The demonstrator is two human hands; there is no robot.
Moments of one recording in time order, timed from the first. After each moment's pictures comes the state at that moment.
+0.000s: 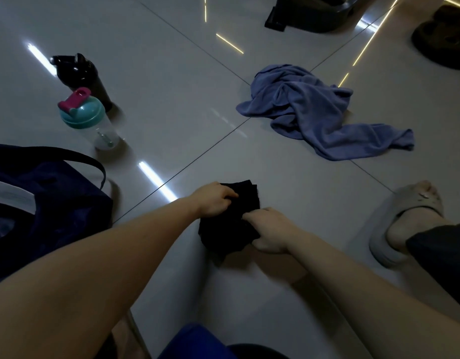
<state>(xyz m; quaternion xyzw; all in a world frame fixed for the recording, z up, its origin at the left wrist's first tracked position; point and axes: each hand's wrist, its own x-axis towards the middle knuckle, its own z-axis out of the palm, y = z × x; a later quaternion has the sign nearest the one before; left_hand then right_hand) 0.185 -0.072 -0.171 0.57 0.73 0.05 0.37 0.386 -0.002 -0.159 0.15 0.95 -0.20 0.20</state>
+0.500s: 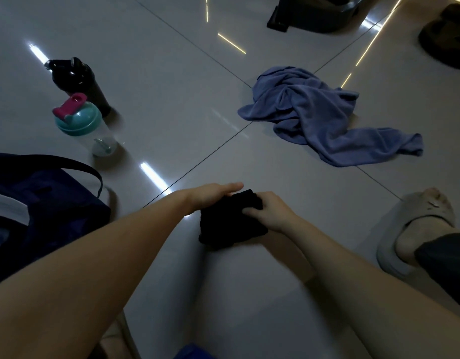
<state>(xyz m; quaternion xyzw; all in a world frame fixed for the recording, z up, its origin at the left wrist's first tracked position) 0.167 -0.061 -0.139 0.31 0.69 0.19 0.62 0.351 0.037 -0.166 0.36 0.82 -0.43 0.07</state>
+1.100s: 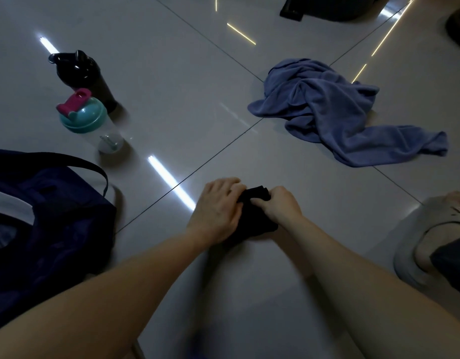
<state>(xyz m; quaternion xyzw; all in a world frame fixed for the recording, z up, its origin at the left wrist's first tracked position) 0.197 -0.092 -0.191 0.62 0.75 0.21 0.04 0.323 0.052 -0.197 0.54 0.75 -0.36 0.11</state>
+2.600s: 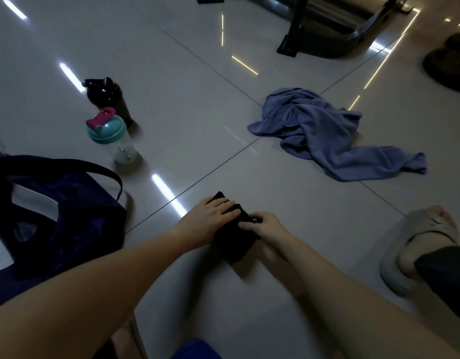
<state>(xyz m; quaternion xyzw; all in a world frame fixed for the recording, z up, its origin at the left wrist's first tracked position) 0.177 -0.127 -0.162 0.76 0.65 0.00 0.05 0.351 0.000 -0.171 0.46 0.62 -0.63 0.04</state>
